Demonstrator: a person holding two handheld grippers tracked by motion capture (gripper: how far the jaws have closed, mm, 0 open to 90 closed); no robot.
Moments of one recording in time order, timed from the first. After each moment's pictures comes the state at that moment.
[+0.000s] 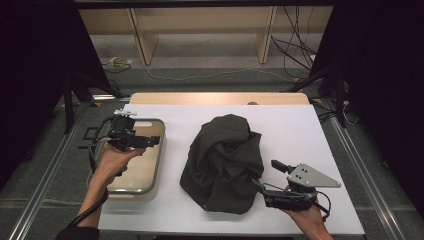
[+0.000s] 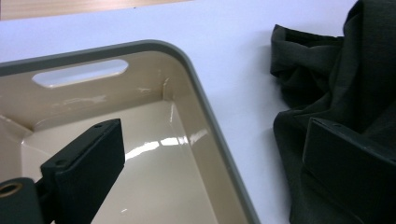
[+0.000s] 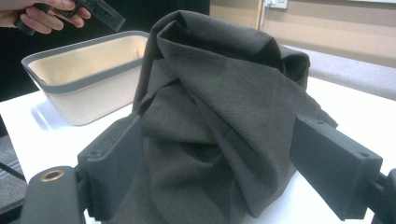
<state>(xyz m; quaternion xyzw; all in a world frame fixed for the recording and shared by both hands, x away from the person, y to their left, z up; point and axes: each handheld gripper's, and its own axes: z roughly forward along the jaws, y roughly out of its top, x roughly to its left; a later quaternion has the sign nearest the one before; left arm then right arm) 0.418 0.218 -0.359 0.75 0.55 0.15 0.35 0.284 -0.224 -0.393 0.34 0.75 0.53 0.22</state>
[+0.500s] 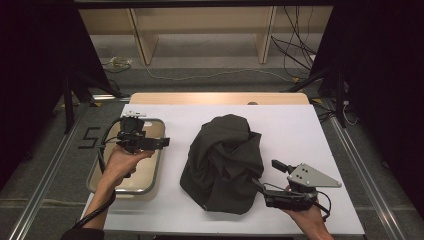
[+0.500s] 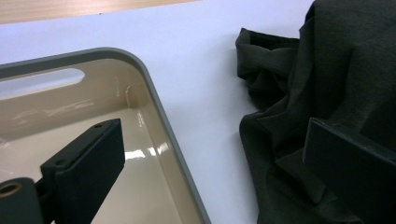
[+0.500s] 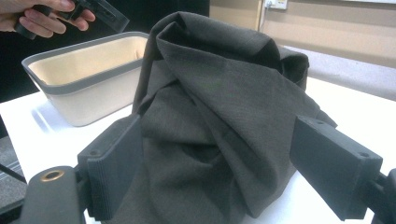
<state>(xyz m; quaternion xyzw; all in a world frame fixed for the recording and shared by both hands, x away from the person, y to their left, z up) 0.412 0.196 -0.358 0.75 0.53 0.13 0.37 0.284 -0.225 -0.392 0.34 0.75 0.53 0.22</state>
